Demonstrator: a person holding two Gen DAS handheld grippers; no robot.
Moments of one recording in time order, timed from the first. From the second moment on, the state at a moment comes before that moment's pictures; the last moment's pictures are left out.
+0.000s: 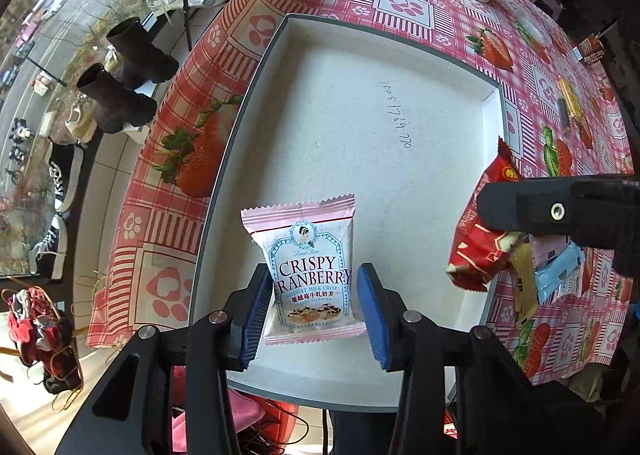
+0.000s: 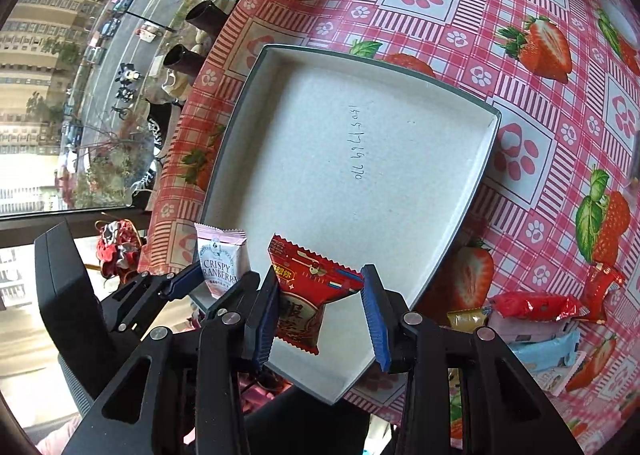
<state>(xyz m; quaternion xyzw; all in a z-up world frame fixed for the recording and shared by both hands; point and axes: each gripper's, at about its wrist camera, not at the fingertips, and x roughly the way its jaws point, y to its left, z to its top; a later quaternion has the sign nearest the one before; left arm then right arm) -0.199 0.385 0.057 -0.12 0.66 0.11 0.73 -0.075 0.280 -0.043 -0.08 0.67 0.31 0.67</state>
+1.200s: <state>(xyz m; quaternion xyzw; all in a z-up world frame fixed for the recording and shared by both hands) -0.154 0.199 0.063 0.04 0.68 -0.21 0.70 -0.049 0.025 -0.117 -0.02 0.73 0.10 0.67</state>
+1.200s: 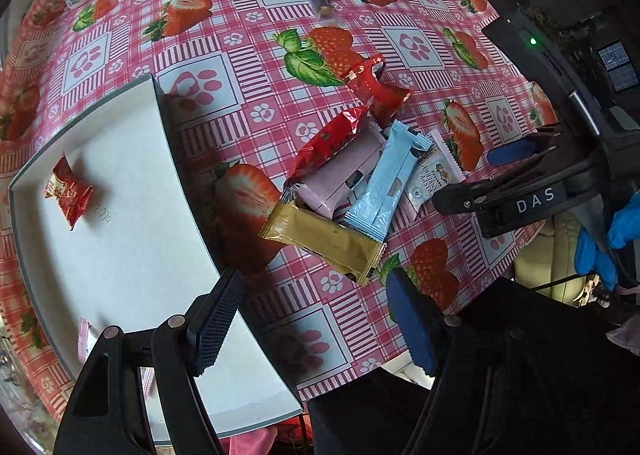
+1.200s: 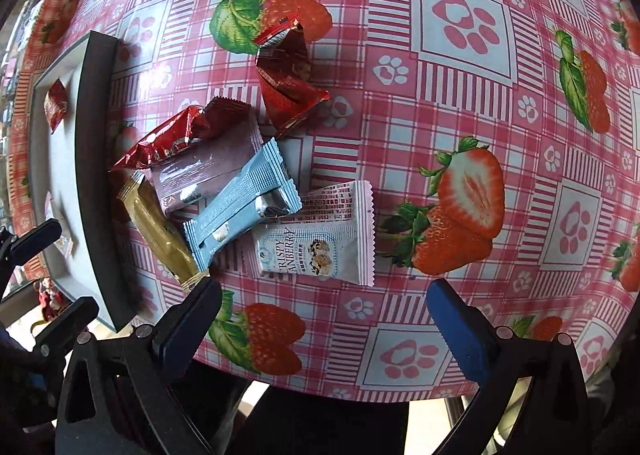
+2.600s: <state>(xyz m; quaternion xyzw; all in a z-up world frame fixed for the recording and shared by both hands) -0.053 0.192 0.028 0.02 0.70 -0.06 0.71 0.059 -0.064 -0.113 0.09 0.71 0.02 0.70</state>
